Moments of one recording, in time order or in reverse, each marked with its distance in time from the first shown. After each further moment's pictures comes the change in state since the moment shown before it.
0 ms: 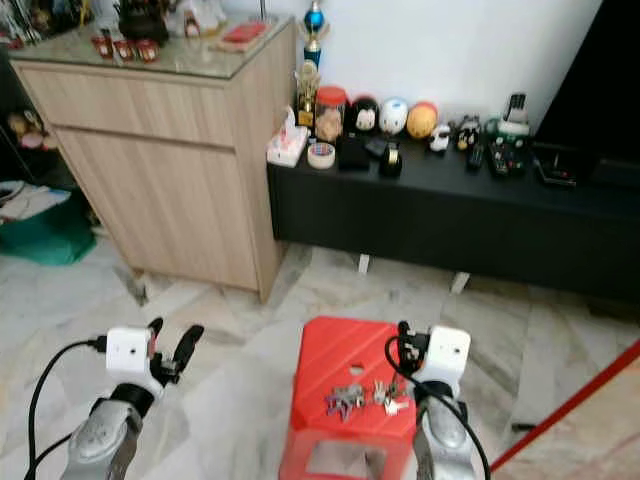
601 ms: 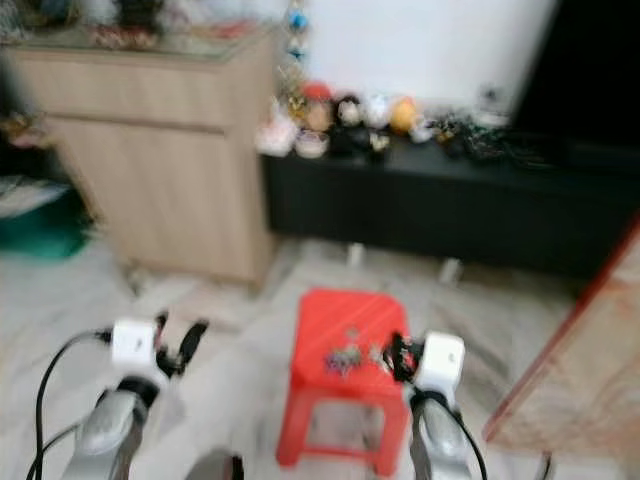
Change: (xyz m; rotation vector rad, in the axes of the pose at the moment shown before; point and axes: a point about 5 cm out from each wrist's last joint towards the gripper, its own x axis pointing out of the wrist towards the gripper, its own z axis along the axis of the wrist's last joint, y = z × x) left arm -0.001 -0.004 -0.003 -0.010 0.028 0.004; right arm 0.009 0.006 -0.002 0.022 0.034 0.034
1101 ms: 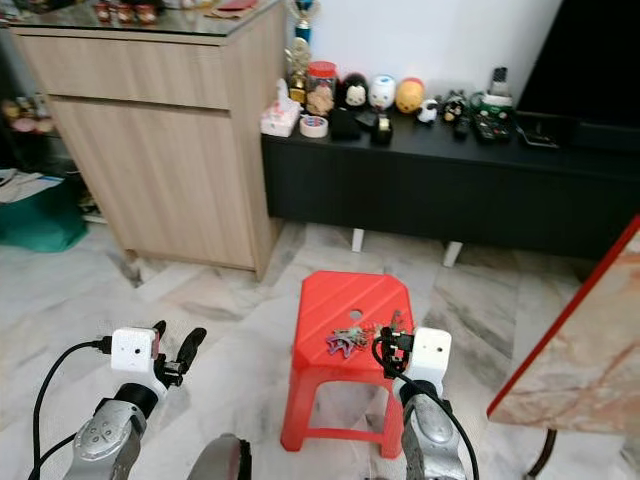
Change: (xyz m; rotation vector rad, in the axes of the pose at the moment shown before) left arm 0.003 -0.003 -0.001 -0.006 0.011 -0.008; right arm -0.002 0.002 -0.014 -0.005 0.056 0.019
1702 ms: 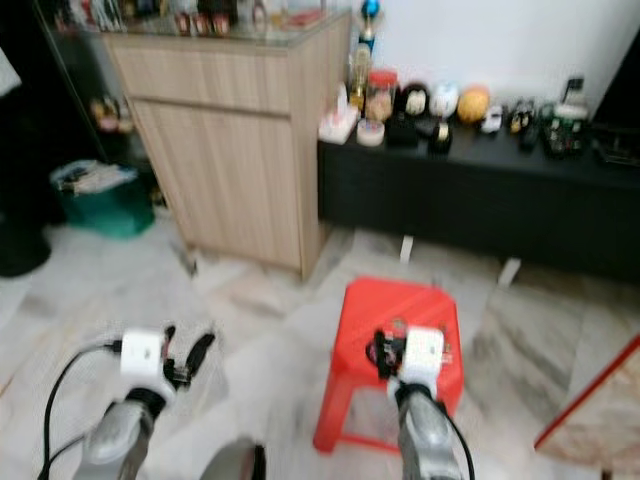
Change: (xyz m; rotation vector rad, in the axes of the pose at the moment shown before) left arm 0.002 -0.006 -0.003 -0.005 0.015 -0.027; right arm 0.002 0.007 -0.005 0.003 0.005 0.032
